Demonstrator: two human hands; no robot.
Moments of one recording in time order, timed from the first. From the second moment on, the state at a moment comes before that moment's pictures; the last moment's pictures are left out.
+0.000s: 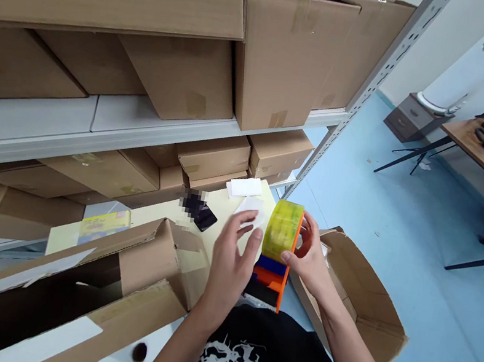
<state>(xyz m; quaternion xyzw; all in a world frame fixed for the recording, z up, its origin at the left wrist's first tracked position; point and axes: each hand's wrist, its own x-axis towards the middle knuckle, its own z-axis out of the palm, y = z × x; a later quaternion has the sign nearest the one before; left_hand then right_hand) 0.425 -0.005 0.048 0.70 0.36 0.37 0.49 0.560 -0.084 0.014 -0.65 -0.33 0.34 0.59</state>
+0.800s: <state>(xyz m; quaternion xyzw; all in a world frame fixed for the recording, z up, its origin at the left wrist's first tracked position) 0.445 -0.011 0.054 0.66 0.31 0.24 0.64 0.555 -0.082 0.015 -0.65 -0.33 0.32 0.60</state>
